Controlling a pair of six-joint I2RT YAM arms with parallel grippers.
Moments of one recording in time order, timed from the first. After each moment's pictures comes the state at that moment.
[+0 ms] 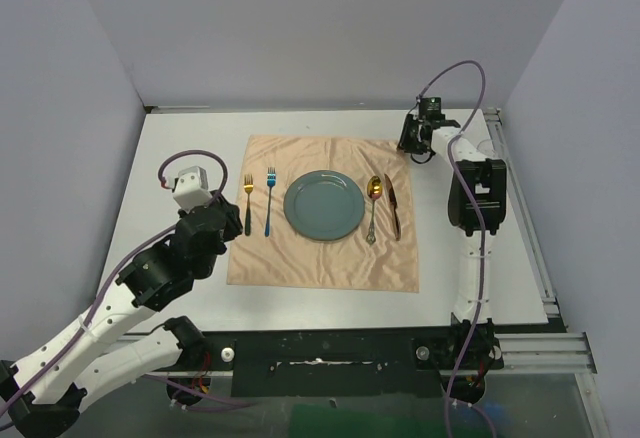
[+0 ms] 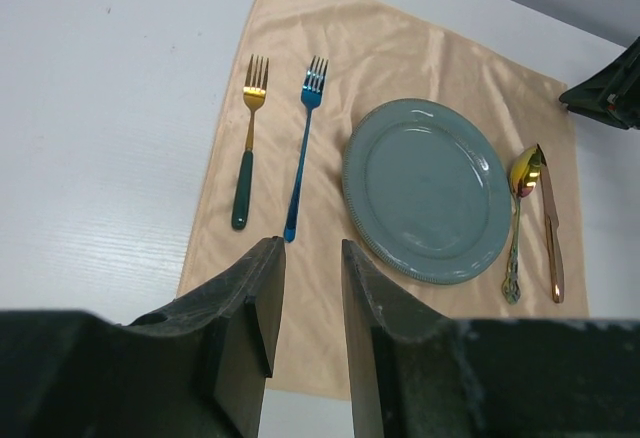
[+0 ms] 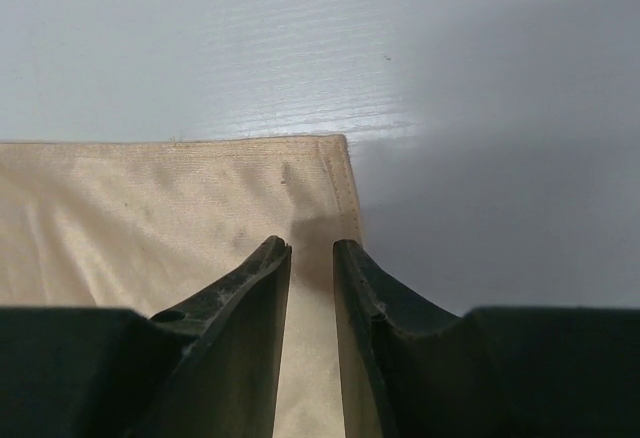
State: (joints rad) left arm -0.81 0.76 0.87 -0.59 -0.73 -0.72; right arm 0.07 2.37 1.93 -0.42 -0.09 0.30
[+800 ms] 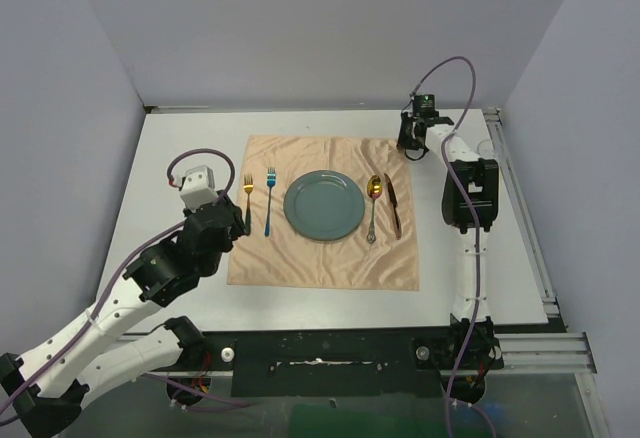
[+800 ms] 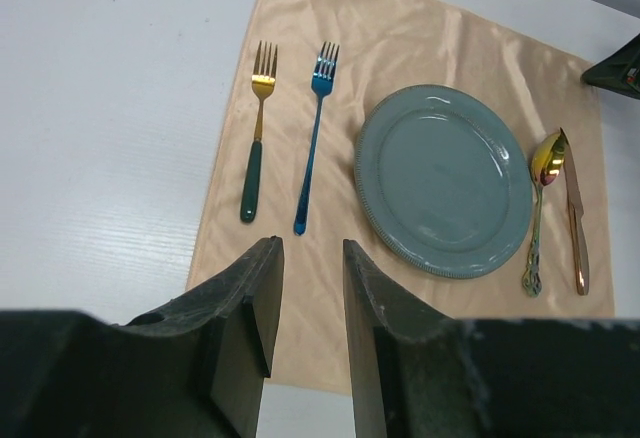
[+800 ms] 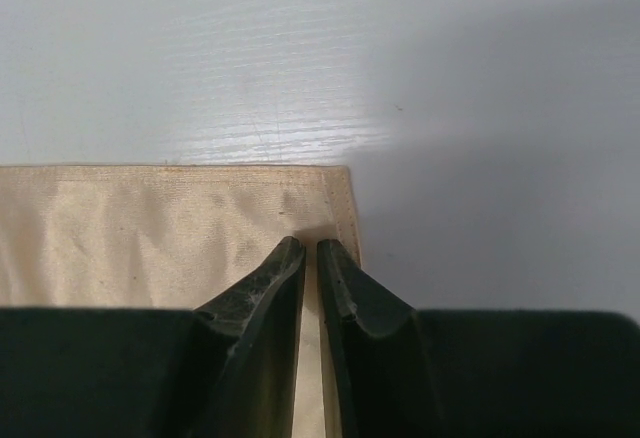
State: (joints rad) left arm -0.81 0.79 0.87 -0.60 -0.73 -0.72; right arm 0.09 2.45 2.05 -0.45 -0.04 0.24
